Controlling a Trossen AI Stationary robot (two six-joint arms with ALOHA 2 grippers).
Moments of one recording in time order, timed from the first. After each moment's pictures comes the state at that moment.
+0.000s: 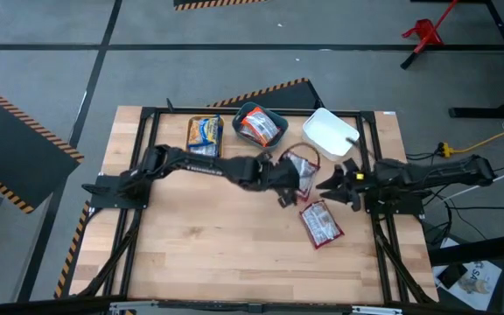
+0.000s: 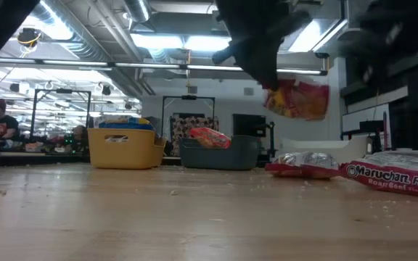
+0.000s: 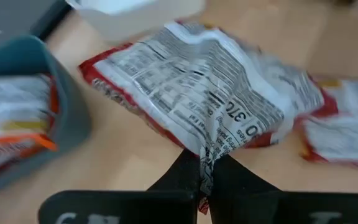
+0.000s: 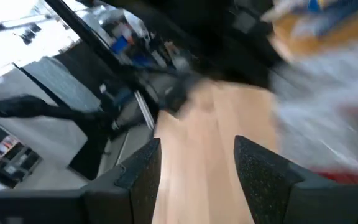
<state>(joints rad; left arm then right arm) -0.06 2.16 2.00 -0.80 -0.45 -0.46 0.12 0.42 0.25 0.07 -0.08 0.65</state>
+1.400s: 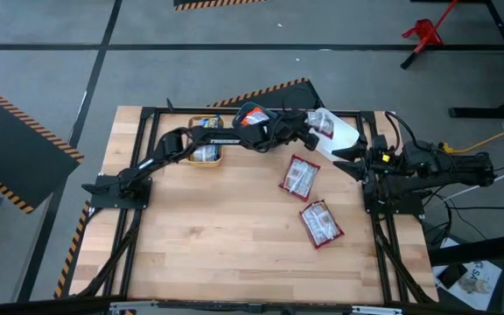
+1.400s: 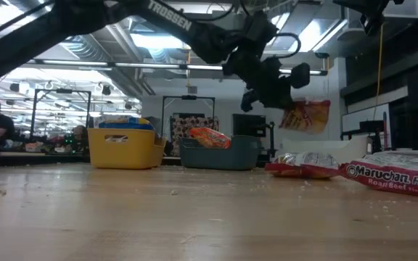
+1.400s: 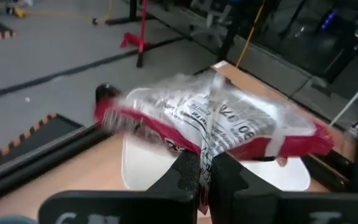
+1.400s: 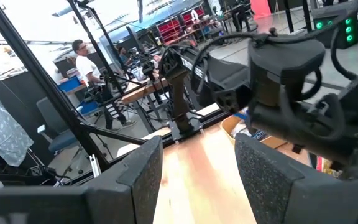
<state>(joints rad) 0.26 2.38 2.00 0.02 -0.34 -0.41 0.12 0.42 0.60 -0.18 0.22 0.42</state>
